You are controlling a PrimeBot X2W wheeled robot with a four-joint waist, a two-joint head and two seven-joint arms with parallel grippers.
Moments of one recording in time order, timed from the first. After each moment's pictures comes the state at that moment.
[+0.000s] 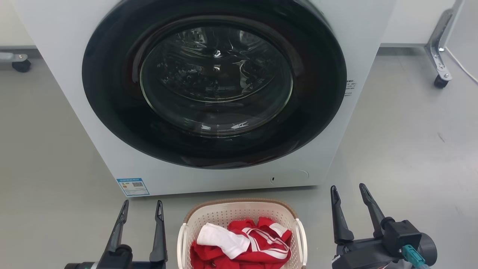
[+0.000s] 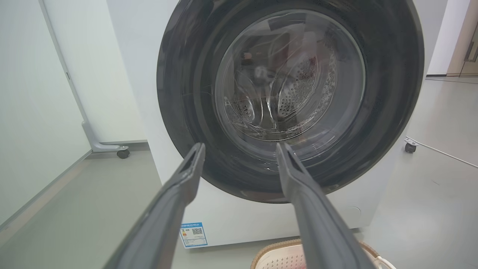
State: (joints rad) left arm 0.05 0.06 -0.17 0.06 -0.11 0.12 -0.25; right arm -0.09 -0.06 0.28 0.19 0.21 -0.10 -0.25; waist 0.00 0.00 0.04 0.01
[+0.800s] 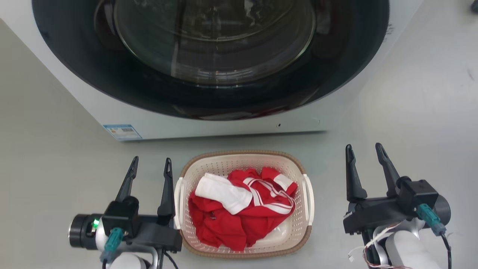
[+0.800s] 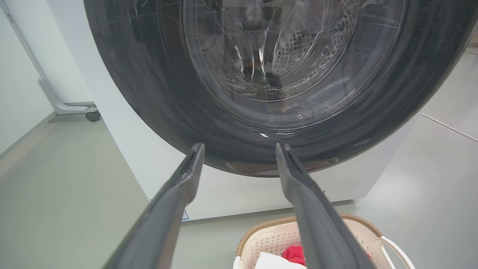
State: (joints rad) left arm -0.17 0.05 -0.20 0.20 -0.15 0.10 -0.25; right arm -0.26 -0.07 0.21 0.26 0.21 -0.07 -0.25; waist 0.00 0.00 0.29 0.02
